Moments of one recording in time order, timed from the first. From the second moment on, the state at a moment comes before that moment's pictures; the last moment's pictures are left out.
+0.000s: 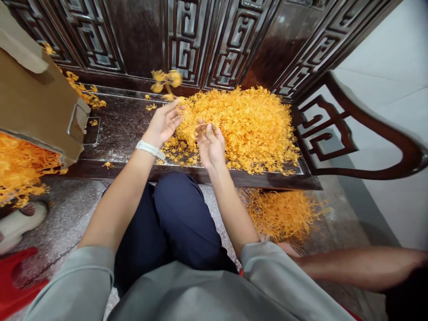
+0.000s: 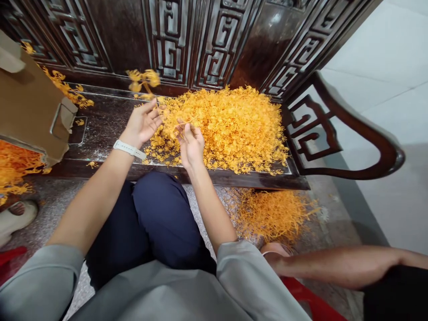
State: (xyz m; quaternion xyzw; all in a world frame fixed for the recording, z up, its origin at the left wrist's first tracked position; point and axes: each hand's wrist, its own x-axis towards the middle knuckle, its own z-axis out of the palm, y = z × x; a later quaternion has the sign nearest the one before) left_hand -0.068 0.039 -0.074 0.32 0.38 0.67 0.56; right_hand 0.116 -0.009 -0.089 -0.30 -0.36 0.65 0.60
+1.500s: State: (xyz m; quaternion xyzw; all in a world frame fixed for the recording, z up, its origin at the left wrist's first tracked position) left_hand -0.009 -0.011 -0.051 0.73 0.46 0.49 0.13; right_hand 0.168 0.008 0.009 -0.30 -0.49 0.55 0.61
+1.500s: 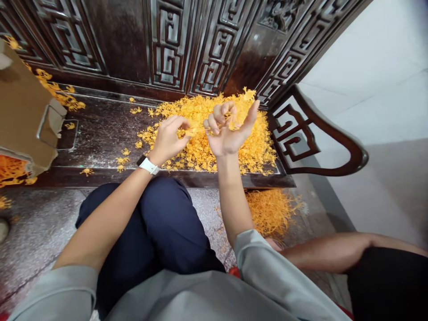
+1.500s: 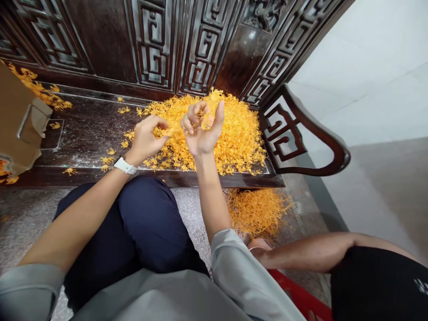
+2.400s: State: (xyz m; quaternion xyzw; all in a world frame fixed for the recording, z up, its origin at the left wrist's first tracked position) left_hand -0.020 -0.009 -0.045 0.75 0.50 0.38 0.20; right_hand 0.192 0.024 0.036 -0.29 -0.49 0.47 0.67
